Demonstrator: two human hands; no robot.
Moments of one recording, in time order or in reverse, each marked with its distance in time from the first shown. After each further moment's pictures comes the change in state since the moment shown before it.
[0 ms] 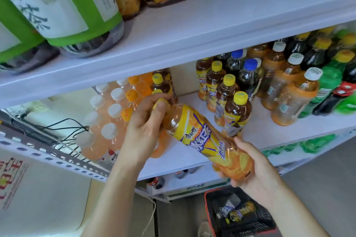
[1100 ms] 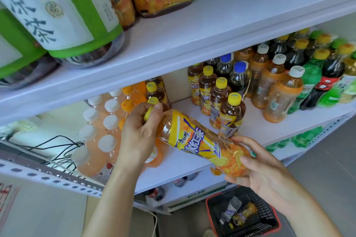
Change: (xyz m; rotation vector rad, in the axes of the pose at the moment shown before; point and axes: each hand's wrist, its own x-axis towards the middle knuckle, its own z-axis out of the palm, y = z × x) left_hand 0.015 -0.008 -0.010 0.013 0.048 -0.027; right_hand -0.023 0.003 -0.013 -0.054 -0.135 -0.221
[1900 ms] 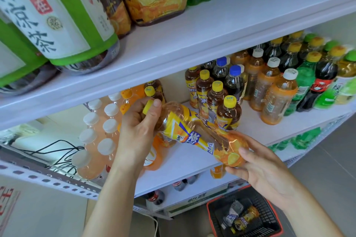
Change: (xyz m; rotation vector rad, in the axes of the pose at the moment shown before) left_hand -0.002 0.018 0.008 -0.215 -0.049 0.015; right_hand 0.005 -0.007 -0.001 0.029 0.035 -0.086
